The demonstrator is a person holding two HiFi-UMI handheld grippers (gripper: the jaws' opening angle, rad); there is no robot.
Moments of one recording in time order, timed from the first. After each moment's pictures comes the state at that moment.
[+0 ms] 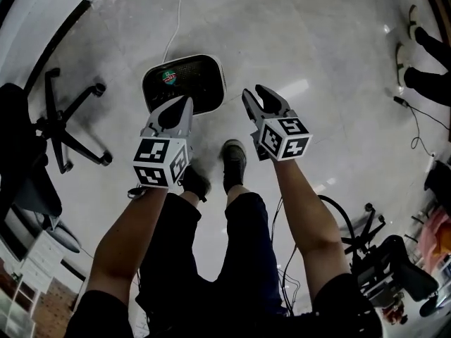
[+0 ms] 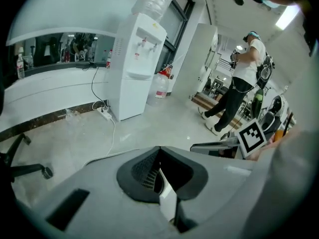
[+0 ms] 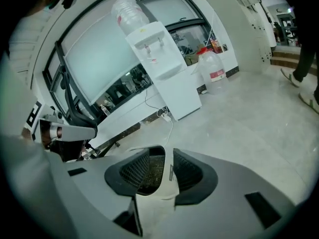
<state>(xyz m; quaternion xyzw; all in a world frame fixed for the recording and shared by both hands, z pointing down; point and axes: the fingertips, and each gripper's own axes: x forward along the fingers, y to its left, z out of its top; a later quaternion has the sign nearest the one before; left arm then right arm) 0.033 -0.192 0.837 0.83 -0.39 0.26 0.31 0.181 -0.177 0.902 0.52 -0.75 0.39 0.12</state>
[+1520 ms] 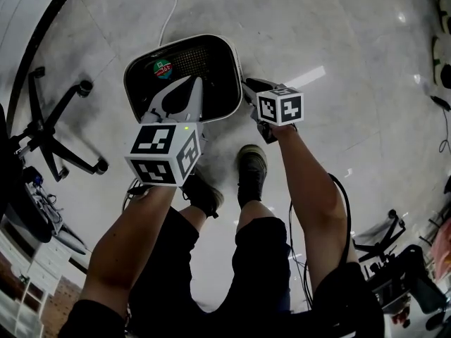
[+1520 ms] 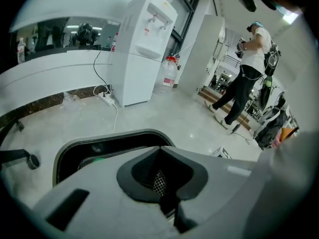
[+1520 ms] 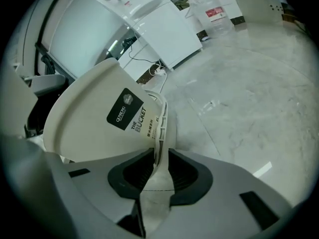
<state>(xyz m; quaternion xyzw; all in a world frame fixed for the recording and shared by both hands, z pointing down) 0.036 -0.213 0.986 0.81 -0.40 0.28 0.32 0.127 -0.157 1.178 0.41 -0.72 0.52 0.20</state>
